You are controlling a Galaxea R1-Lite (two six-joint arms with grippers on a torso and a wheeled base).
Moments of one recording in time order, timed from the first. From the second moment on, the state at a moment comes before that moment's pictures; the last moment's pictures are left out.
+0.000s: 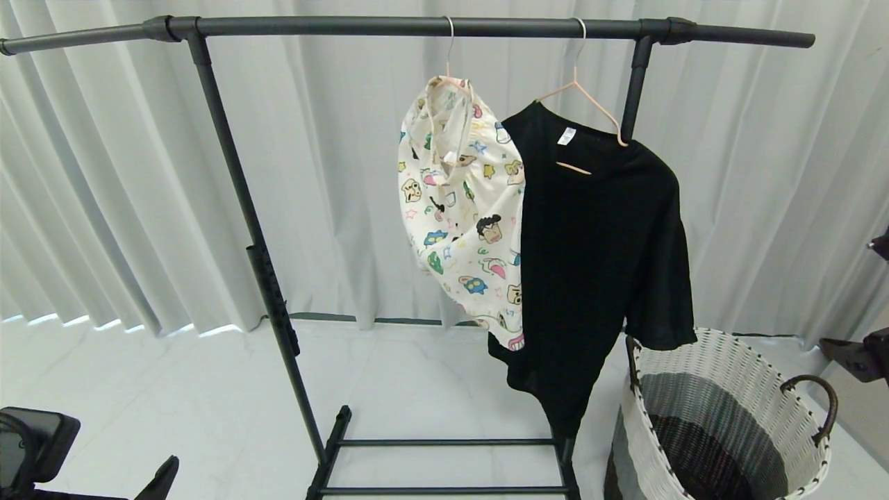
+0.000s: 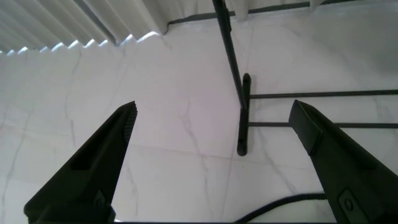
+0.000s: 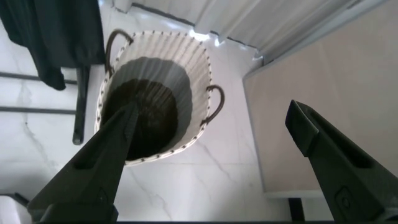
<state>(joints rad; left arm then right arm) -0.16 0.95 -0.03 -0.46 0.38 0.19 0.44 1.14 -0.90 0.35 -0.63 -0.10</state>
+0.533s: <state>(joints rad) -0.07 0.75 0.00 -0.42 0.49 0.19 0.16 1.04 -0.65 0.16 -0.63 -0.10</state>
